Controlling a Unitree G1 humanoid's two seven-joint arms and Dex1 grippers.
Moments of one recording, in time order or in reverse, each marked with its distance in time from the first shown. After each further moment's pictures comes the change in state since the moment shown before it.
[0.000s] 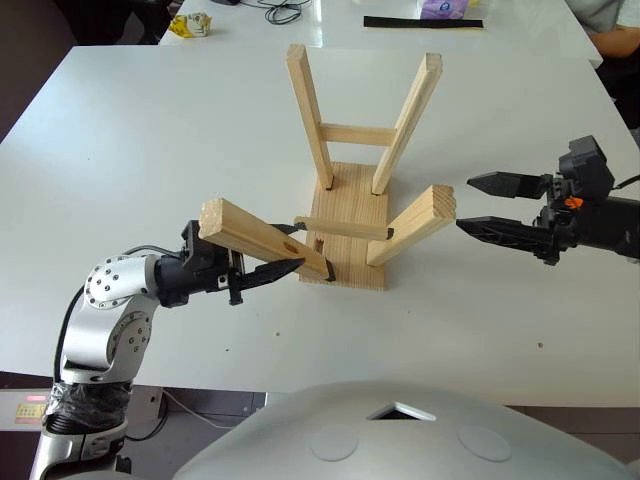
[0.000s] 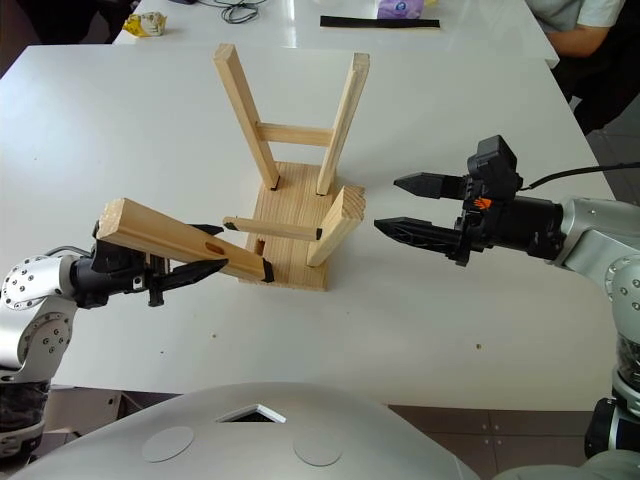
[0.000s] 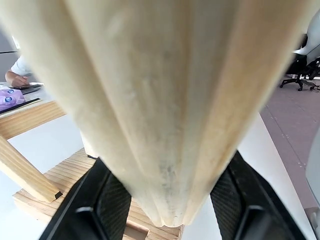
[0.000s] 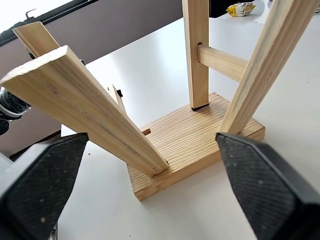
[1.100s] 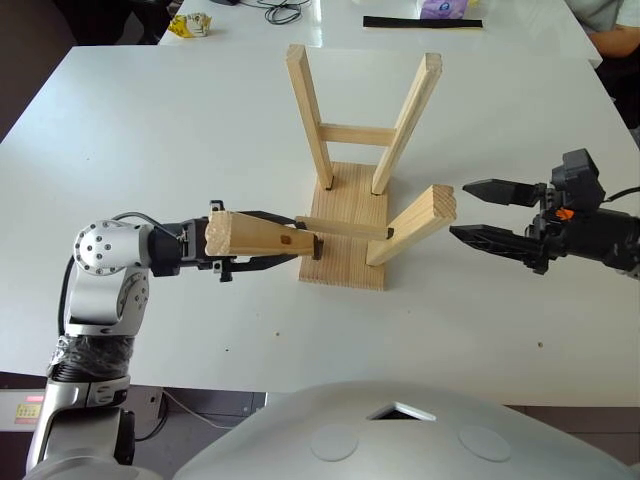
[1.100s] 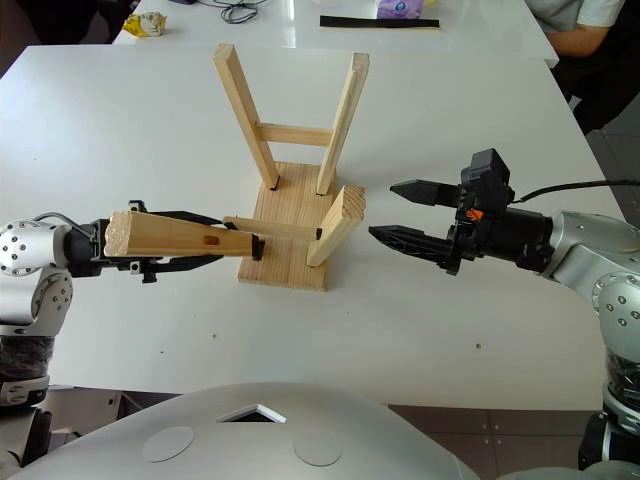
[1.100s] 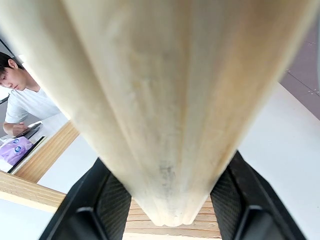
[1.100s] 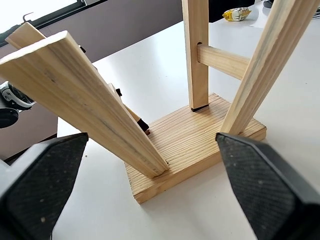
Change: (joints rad) left arm -0.208 0.031 -0.053 0.255 0.173 -0.397 -0.227; right arm 0.069 0.038 0.000 -0.044 -0.014 -0.060 -0.028
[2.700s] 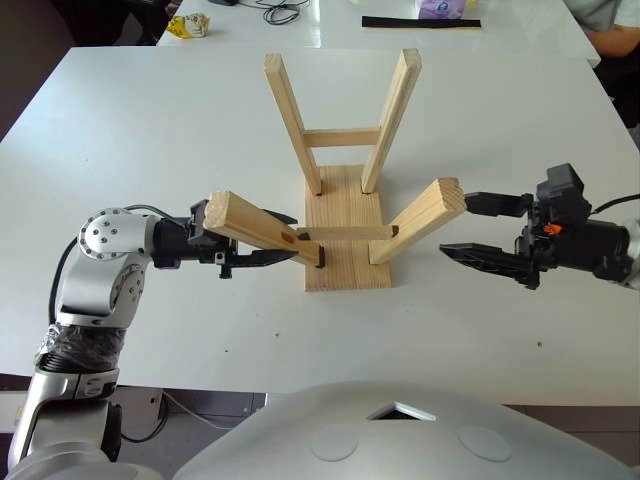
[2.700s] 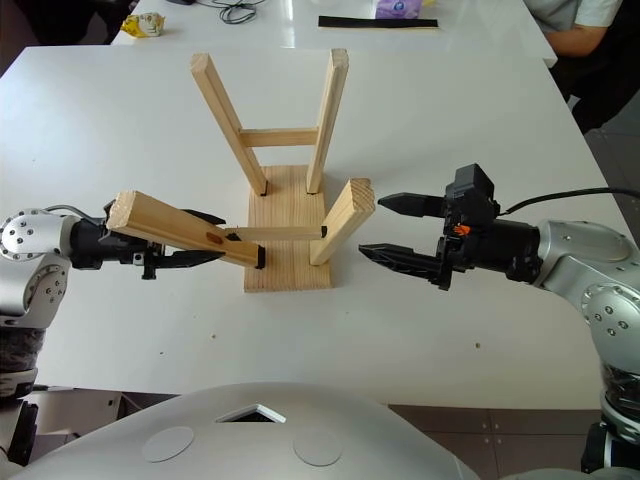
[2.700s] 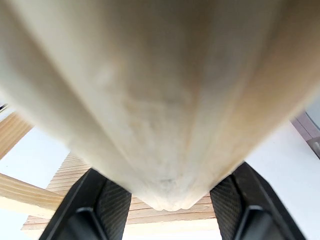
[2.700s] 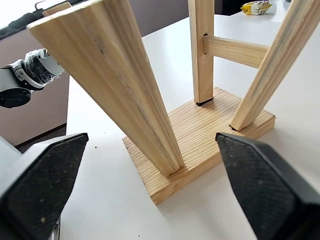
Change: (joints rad) left arm -0.052 0.091 -0.062 -0.004 -0.033 0.270 0.024; right arm 0.038 -0.002 0.037 -0.060 -0.022 -0.043 0.024
